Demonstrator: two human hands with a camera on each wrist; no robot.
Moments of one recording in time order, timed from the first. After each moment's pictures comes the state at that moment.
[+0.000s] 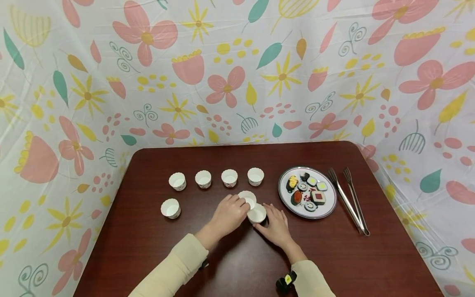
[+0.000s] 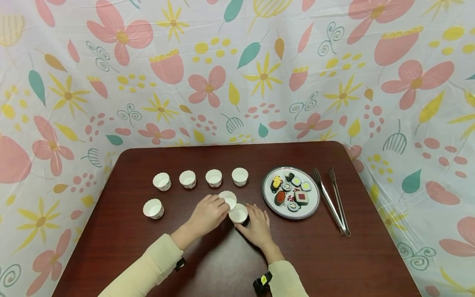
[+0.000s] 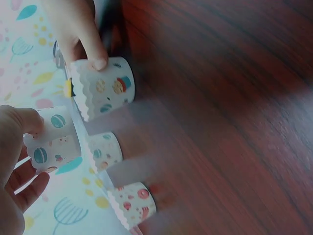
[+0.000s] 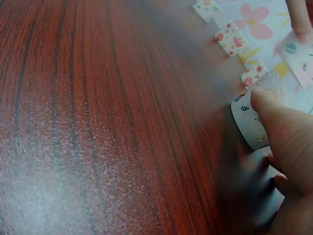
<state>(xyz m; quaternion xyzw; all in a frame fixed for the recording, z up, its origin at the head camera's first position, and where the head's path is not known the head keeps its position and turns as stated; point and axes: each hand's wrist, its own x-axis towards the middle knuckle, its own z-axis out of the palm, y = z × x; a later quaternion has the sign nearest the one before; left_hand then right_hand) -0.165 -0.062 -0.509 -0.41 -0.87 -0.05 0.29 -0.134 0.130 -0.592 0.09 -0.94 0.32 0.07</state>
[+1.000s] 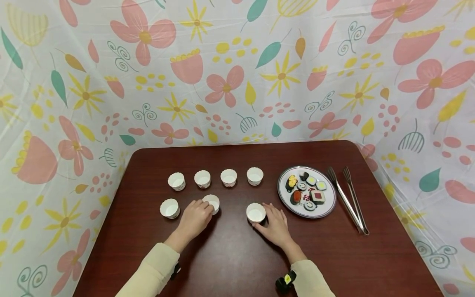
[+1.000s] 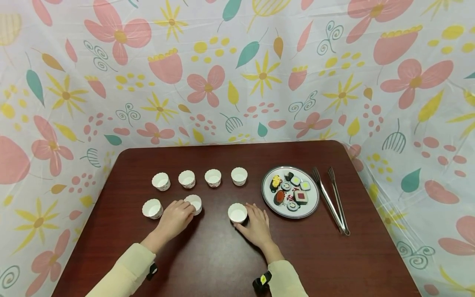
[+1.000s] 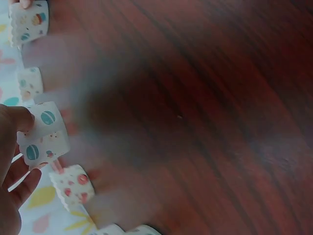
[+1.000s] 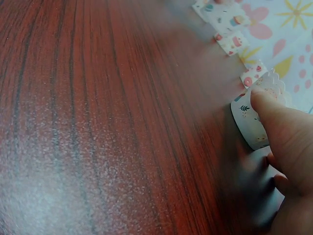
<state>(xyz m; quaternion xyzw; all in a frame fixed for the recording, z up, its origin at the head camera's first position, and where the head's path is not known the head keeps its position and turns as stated) -0.164 -0.157 -0.546 -0.35 -0.90 -0.05 0.27 -0.133 0.131 -0.591 0.09 -0.94 0.32 0.05</state>
